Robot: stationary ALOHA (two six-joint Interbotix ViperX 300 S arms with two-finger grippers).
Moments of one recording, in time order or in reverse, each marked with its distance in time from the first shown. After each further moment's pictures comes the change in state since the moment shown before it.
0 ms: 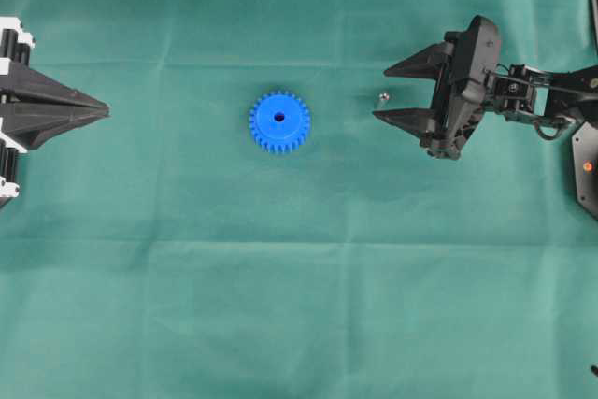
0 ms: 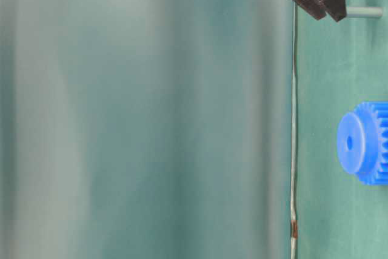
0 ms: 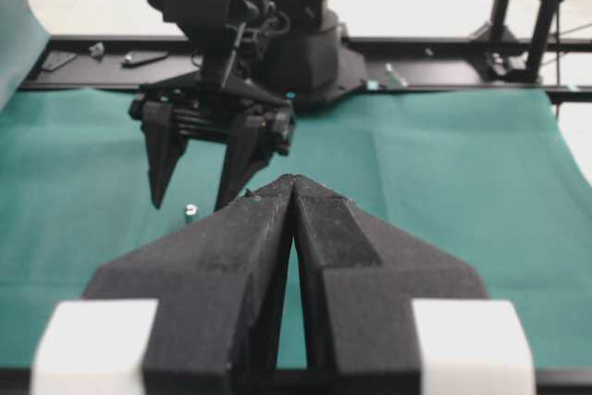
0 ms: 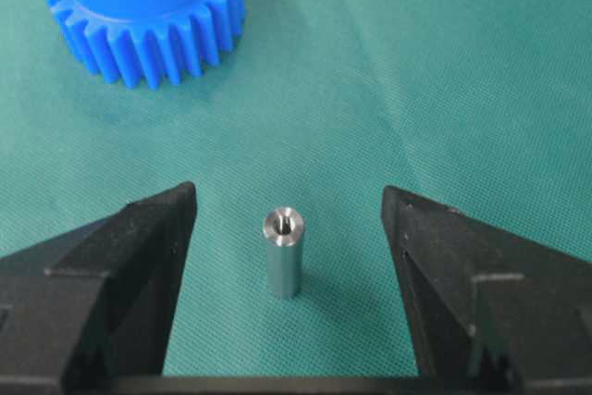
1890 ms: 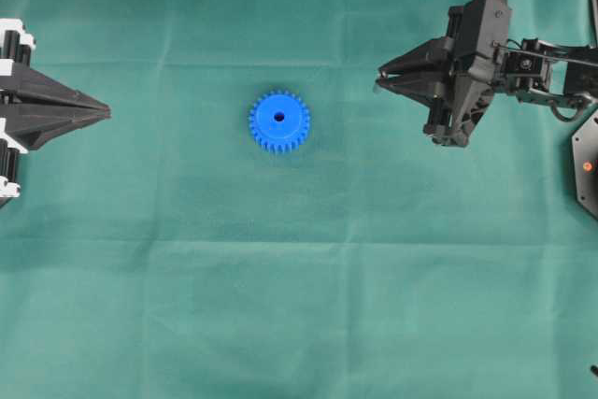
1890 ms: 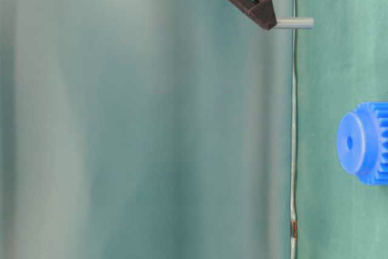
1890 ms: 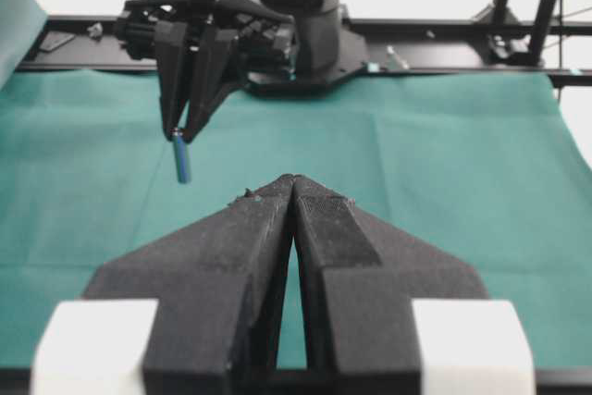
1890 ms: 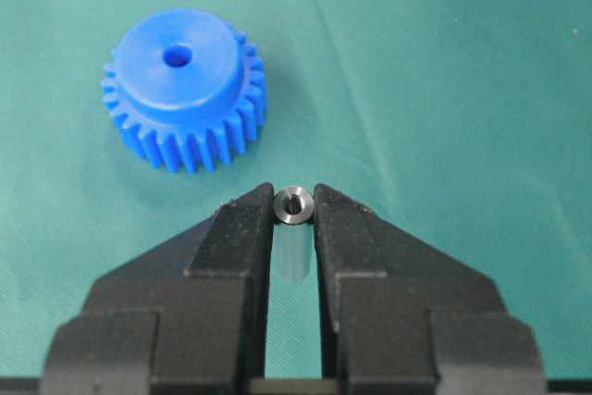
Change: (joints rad) left arm 0.002 0.000 0.000 0.002 0.025 -0.006; right arm 0.017 -0.264 -0.115 -0.006 0.405 0.000
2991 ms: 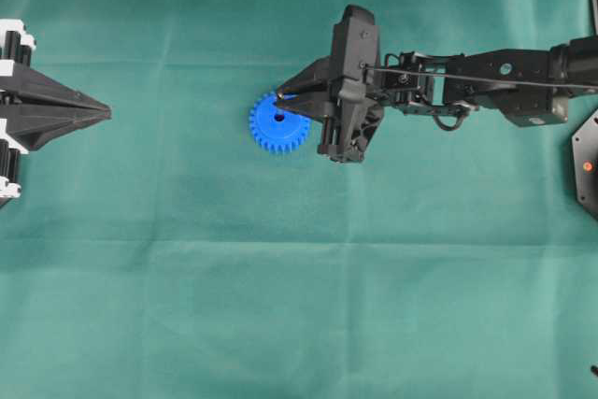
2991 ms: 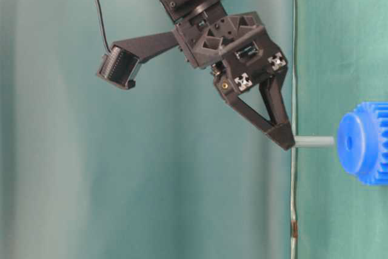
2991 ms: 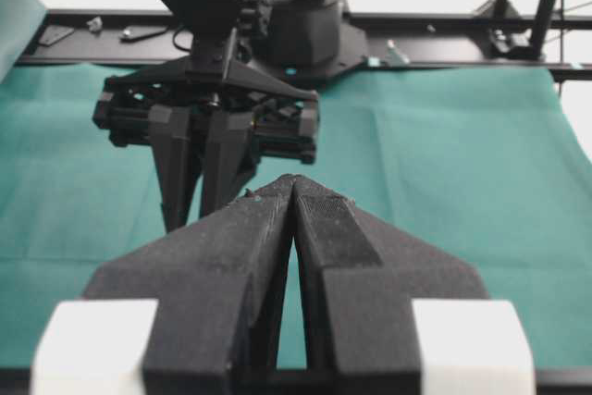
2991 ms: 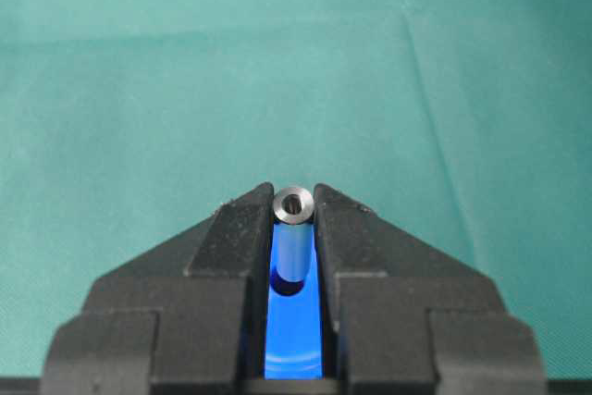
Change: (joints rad) left arm 0.000 -0.002 0.000 -0.002 0.012 0.000; right arm 0.104 0.373 -0.380 0.000 -0.005 0.000
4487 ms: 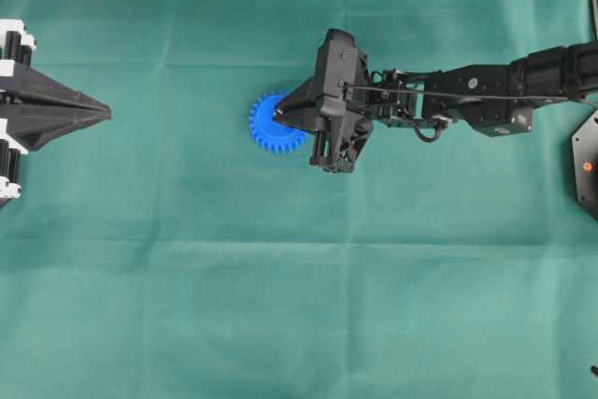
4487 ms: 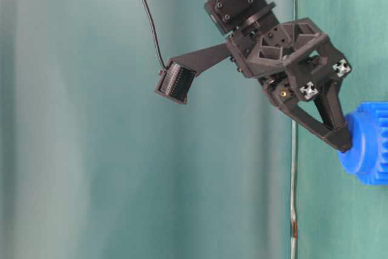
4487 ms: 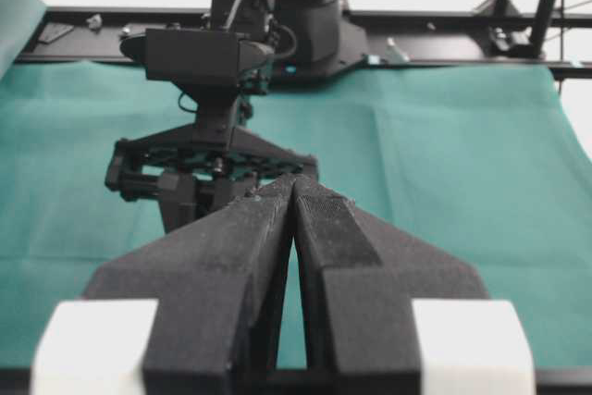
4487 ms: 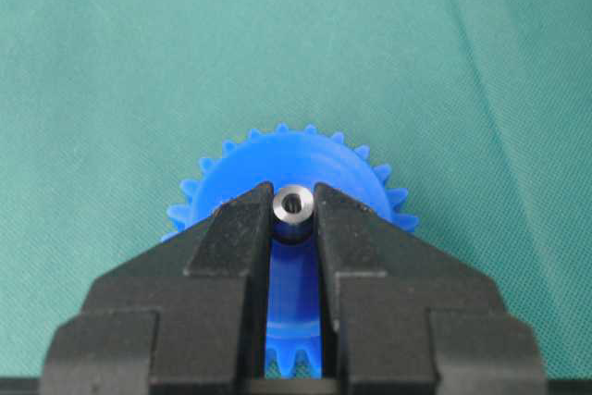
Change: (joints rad) left arm 0.000 0.000 0.000 0.000 0.002 -0.002; right arm 0.002 0.141 -0.005 0.012 -0.064 0.002
